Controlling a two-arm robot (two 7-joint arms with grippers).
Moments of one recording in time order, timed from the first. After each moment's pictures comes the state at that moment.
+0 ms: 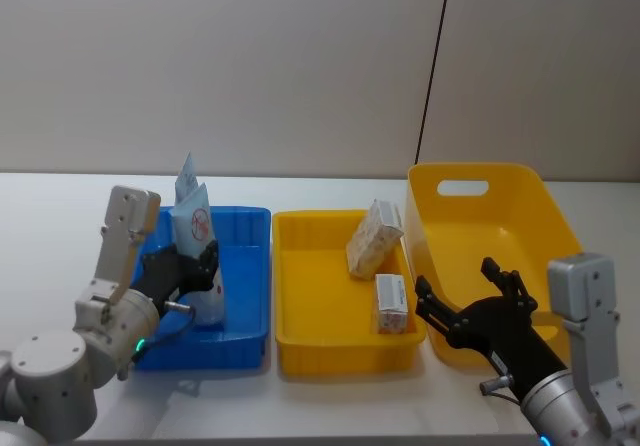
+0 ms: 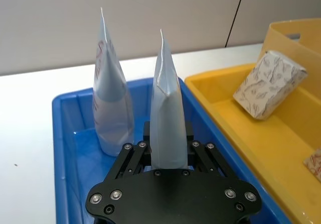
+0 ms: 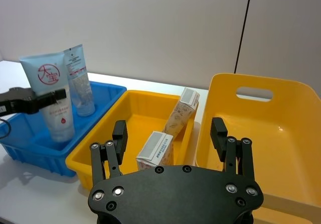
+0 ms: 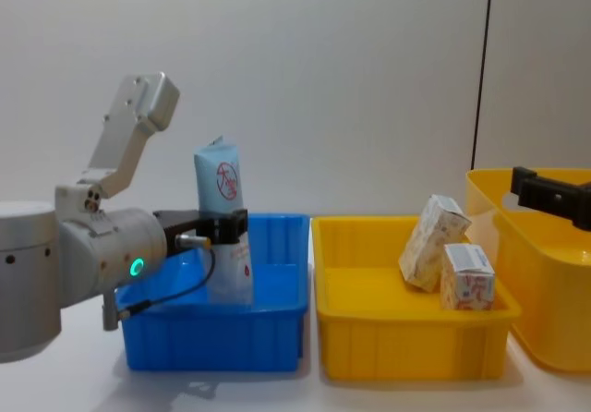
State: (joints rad) left arm -0.59 0.12 0.39 -0.98 -0.34 0.03 -0.21; right arm -0.01 0.34 -0.23 -1.77 0.29 0.03 0.07
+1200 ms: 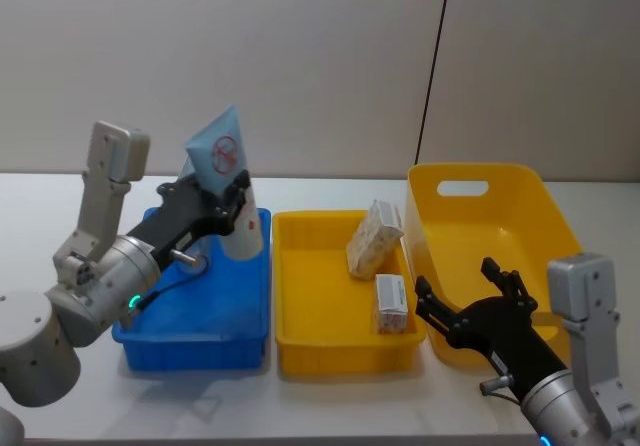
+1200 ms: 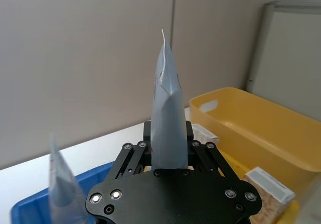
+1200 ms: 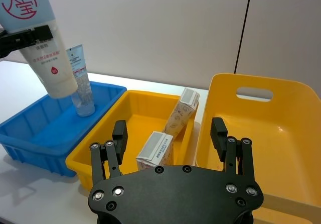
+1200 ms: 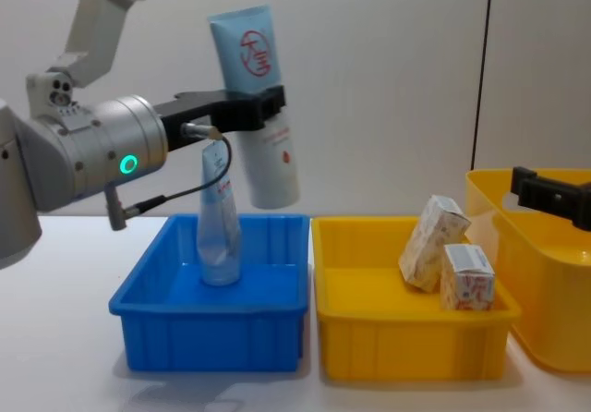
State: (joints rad) left arm -0.56 0.18 0.37 -1.23 -0.40 -0.03 -0.40; right arm -0.01 0.34 -0.23 -1.77 0.29 0.03 0.07
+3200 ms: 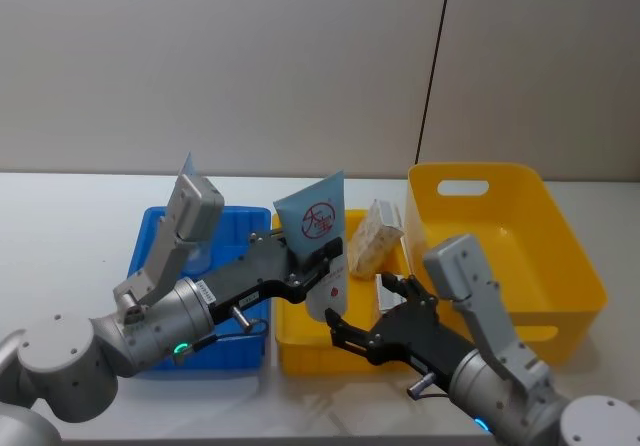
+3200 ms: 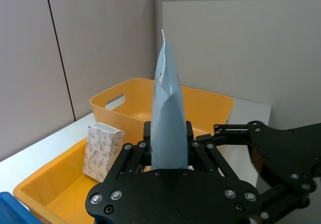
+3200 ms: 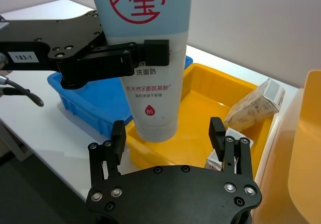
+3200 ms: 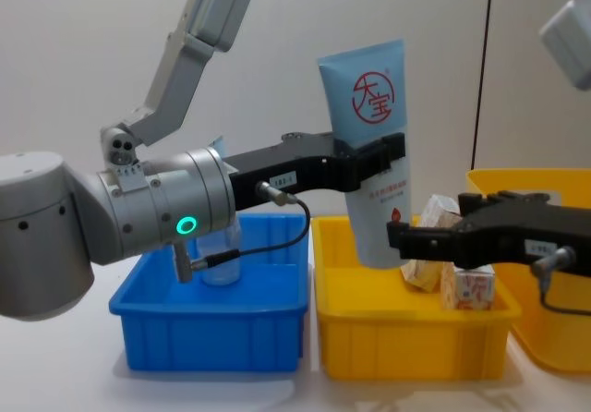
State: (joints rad) left arm -0.61 0.17 0.50 -1.08 -0.46 -0.18 -0.76; right arm 0.17 0.36 -0.38 -1.68 0.23 0.23 0.25
